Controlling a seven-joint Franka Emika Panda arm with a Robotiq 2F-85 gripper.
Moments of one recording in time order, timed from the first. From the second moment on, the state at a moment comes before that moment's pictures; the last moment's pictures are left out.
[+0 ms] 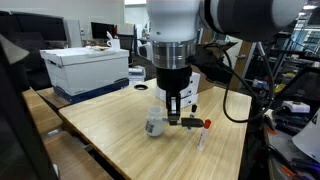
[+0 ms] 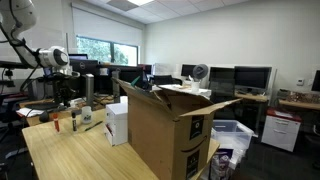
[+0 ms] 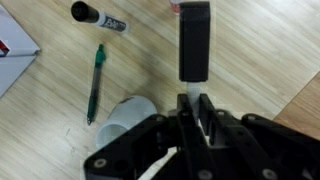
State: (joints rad) arm 0.39 0.27 0.29 -2.11 -0.30 2.21 0.37
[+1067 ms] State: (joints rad) arm 0.43 0.39 0.21 -1.96 -0.37 2.19 0.37
